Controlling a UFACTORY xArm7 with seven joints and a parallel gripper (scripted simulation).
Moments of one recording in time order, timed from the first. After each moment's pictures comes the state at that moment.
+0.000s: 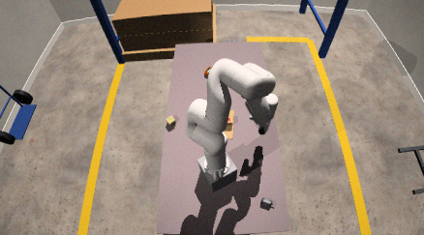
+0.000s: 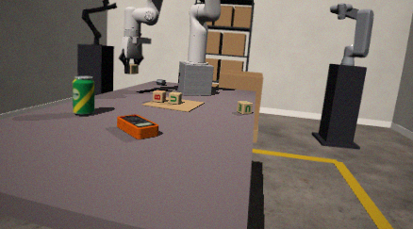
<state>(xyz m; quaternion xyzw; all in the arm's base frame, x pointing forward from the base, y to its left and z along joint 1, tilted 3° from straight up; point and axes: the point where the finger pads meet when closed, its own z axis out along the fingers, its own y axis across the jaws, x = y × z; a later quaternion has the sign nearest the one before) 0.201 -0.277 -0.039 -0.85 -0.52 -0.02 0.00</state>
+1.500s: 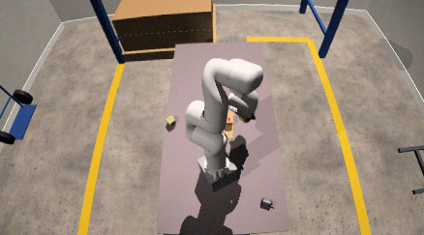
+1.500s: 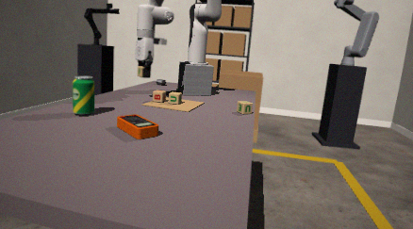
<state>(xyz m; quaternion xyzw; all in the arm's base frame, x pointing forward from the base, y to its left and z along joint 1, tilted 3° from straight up) 0.286 -0.183 -0.033 -0.39 -0.92 -0.01 -0.01</state>
